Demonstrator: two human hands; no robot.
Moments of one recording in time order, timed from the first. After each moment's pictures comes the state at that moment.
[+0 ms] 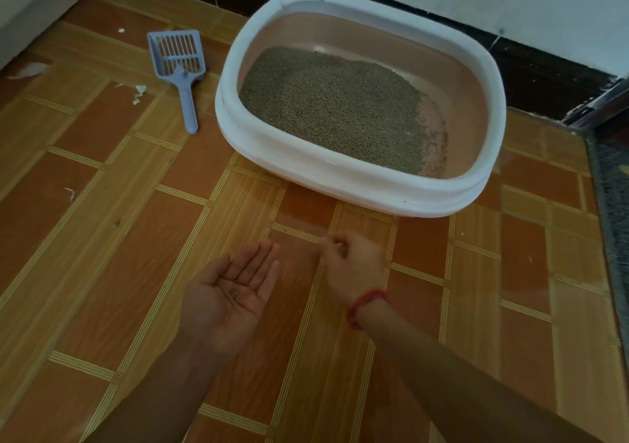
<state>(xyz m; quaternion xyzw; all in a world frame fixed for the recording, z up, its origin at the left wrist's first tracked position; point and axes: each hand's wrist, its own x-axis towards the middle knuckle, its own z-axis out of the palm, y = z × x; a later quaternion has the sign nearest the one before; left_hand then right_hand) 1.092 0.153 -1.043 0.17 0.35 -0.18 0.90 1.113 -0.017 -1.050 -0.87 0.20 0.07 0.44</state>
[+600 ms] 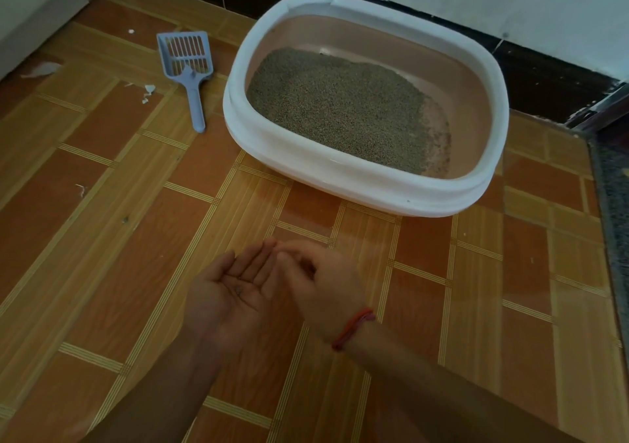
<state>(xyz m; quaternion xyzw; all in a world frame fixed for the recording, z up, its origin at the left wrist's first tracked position) 1.088 0.157 -1.039 0.16 0.33 -0.20 0.91 1.087 0.016 -1.020 -0.87 -0.02 0.07 0.49</state>
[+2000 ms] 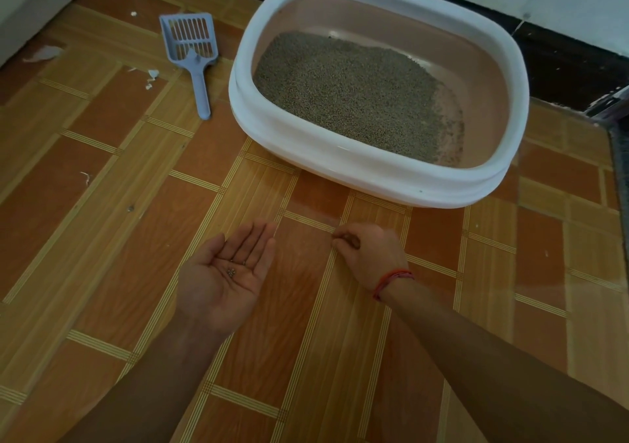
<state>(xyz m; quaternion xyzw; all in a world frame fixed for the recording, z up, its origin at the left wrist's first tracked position) 1.096 0.169 -1.040 0.17 0.35 -0.15 0.91 1.125 -0.047 -1.073 -0.96 0.01 0.13 0.25</state>
